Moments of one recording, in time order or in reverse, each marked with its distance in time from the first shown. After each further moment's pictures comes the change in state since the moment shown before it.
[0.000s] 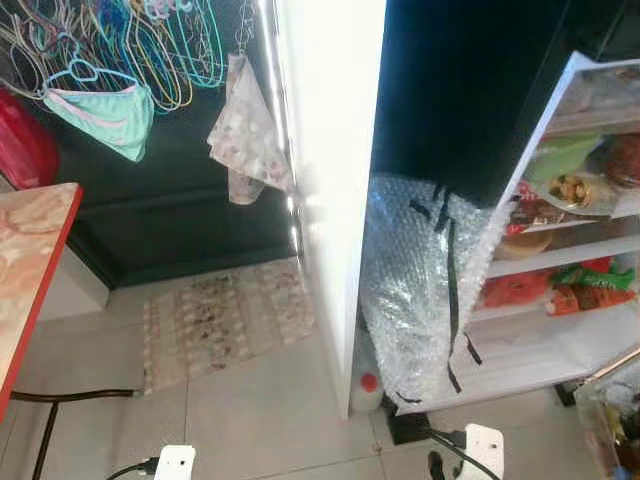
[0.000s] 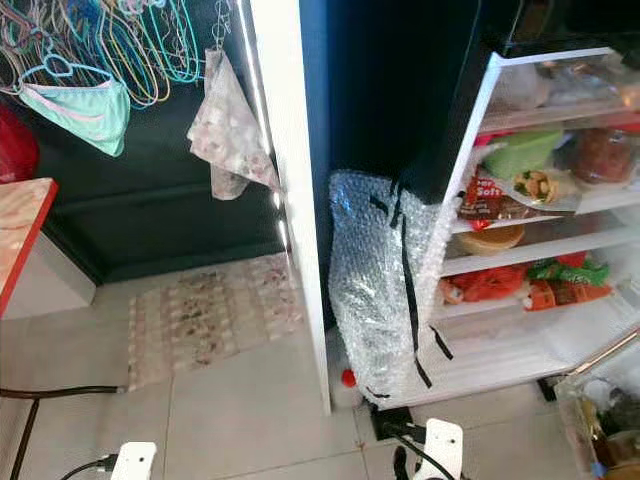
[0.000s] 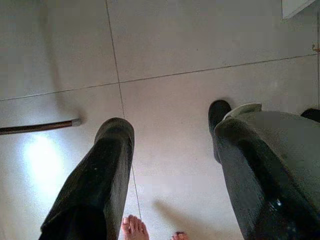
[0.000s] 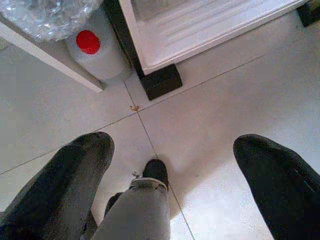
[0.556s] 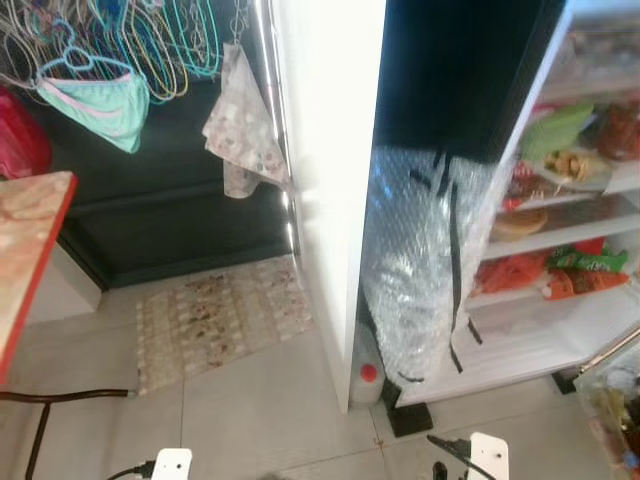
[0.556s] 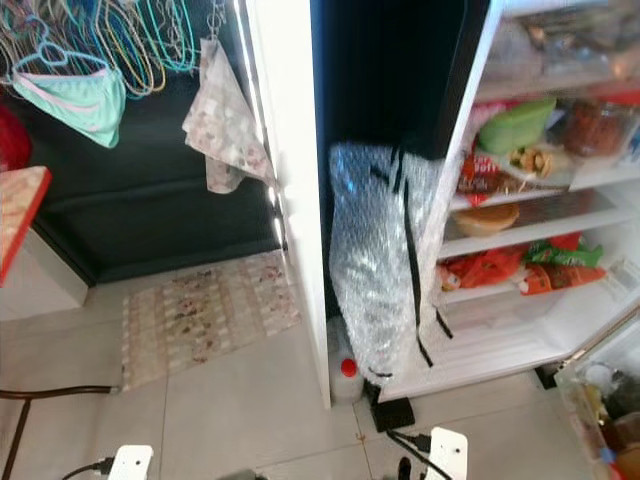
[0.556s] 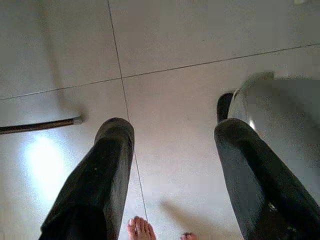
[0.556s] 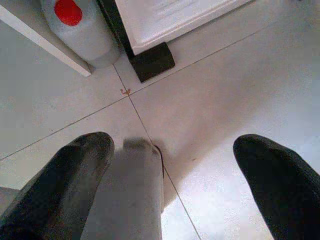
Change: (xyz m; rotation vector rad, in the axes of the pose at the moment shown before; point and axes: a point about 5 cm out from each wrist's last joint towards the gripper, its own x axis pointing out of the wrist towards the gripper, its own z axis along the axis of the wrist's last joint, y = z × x) left arm -0.001 0.004 -0.004 0.005 0.015 0.010; right arm -0.002 -0.010 -0.008 0.001 0.036 -0.031
